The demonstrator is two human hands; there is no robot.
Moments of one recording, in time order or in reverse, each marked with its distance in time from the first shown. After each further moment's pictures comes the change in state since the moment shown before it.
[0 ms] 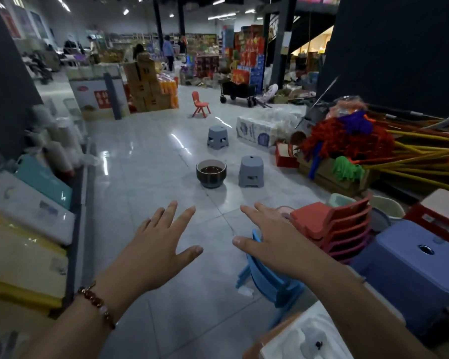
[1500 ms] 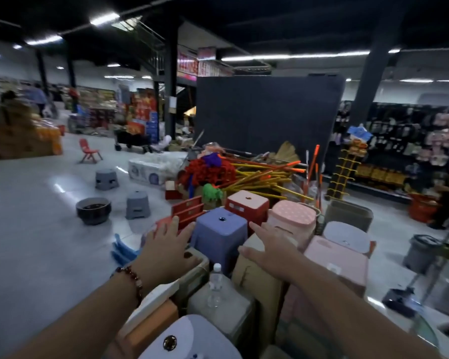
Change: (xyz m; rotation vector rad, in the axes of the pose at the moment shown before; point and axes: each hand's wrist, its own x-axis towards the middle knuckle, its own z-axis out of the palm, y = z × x) left_hand -0.347 0.493 0.034 0.043 0.111 0.372; right_hand -0.634 0.226 -0.086 -0.088 0.322 0.444
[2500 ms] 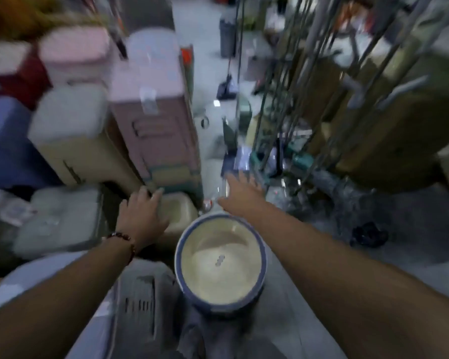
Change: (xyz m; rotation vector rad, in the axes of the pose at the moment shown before) left_hand 0.020 0.307 0.311 -0.009 -0.374 0.669; right_hand -0.163 0.342 0.187 0.129 -0.039 0.963
